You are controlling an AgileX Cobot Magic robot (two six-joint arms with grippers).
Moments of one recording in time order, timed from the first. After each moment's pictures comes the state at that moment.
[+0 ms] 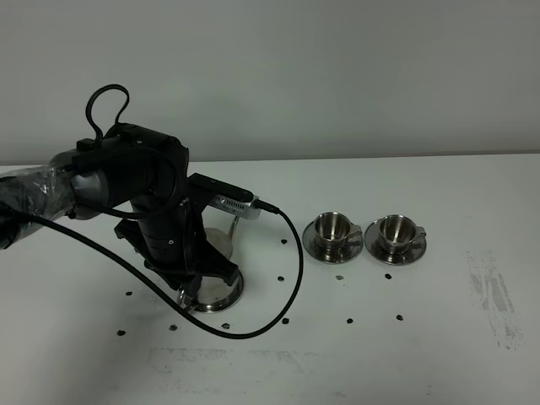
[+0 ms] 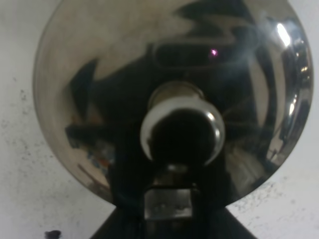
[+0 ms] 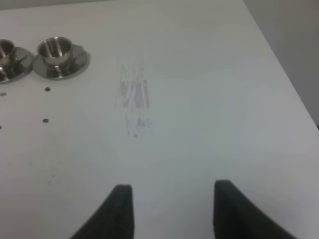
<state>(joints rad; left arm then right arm) -0.43 2.10 -1.58 0.04 0.96 0.03 -0.10 -0.01 -0.52 0.01 1.11 -0.01</state>
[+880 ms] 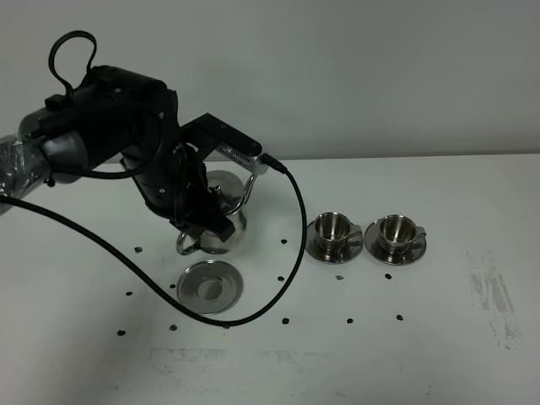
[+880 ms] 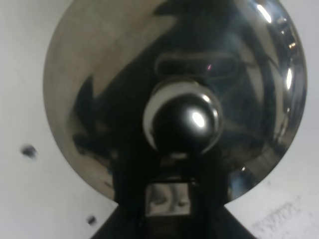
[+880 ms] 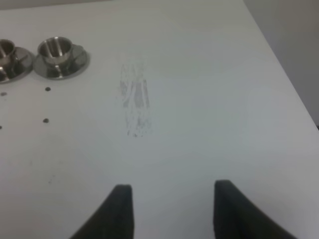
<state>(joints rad) -0.42 2.06 -1.78 0.07 1.00 0.27 -0.10 -0.01 -0.52 0.01 1.11 -0.01</state>
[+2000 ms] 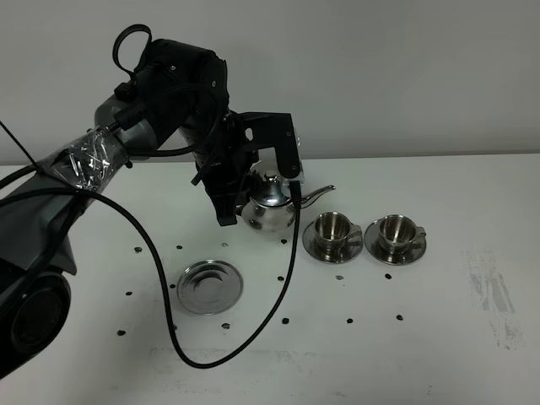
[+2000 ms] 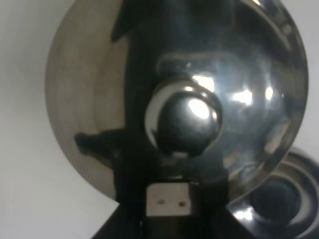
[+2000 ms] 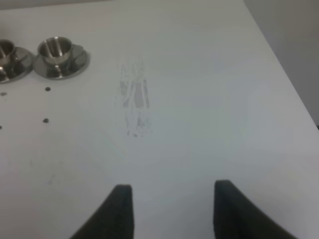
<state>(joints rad) -0.46 2.36 -2.29 0.03 1.16 1.04 -0.10 -0.01 -0.52 0.01 1.11 -0.01</state>
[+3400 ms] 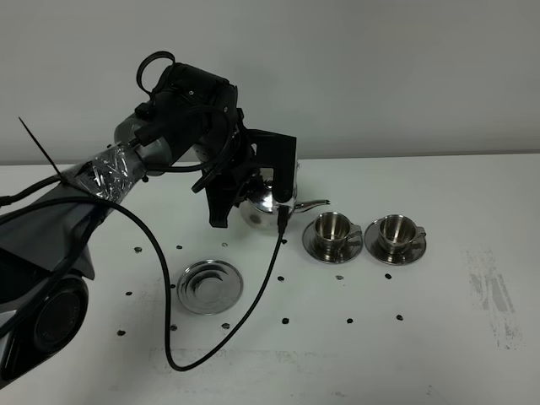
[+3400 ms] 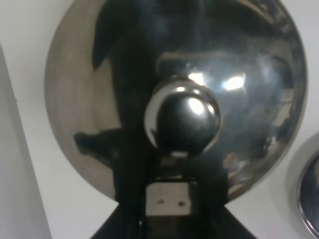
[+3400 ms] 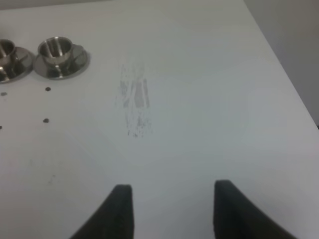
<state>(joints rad) -0.46 2.43 -2.29 0.13 1.02 1.21 -0.10 -0.01 -0.52 0.01 1.11 -0.01</state>
